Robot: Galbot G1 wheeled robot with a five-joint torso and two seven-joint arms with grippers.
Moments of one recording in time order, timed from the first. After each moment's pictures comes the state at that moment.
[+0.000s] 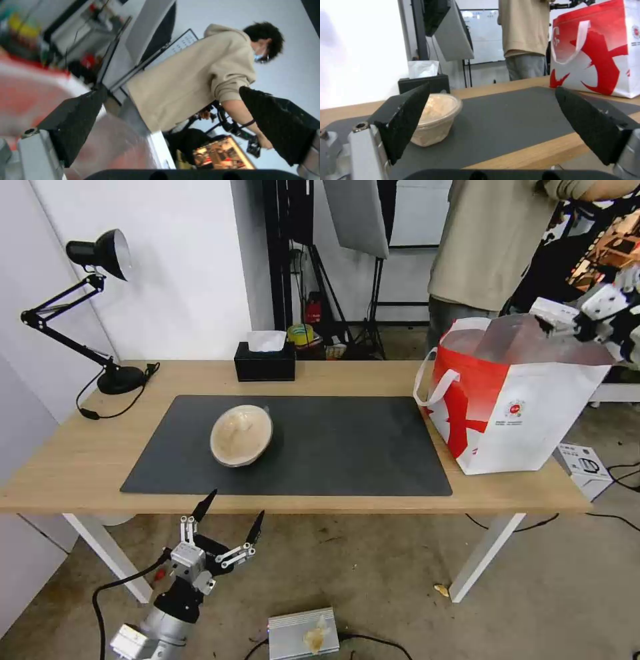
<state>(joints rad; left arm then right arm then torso) 1.76 -1.38 -0.64 -2.13 -0.23 -0.39 0.39 -0.54 0.25 0.21 1.77 0.47 -0.22 -0.02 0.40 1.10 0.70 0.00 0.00</state>
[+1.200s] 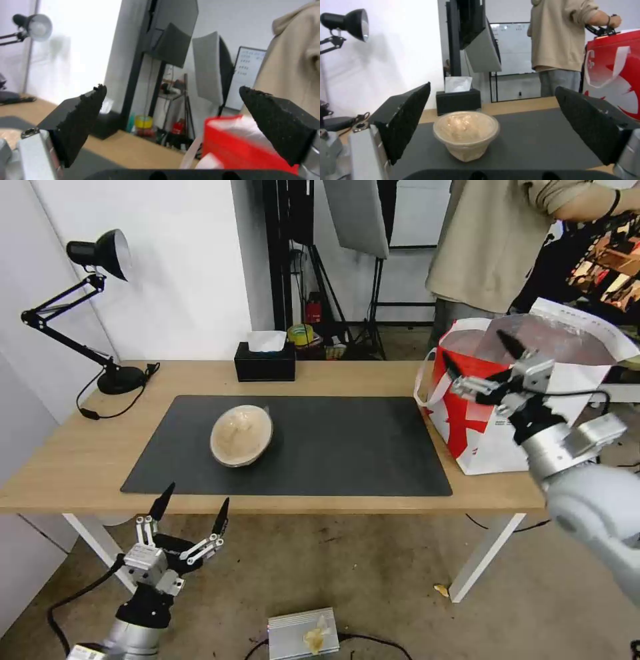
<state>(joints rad) 1.85 -1.42 -0.73 -2.24 -0.29 -0.40 0.31 -1.13 0.58 0.38 2.11 0.68 0.12 0.18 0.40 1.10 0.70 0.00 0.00</state>
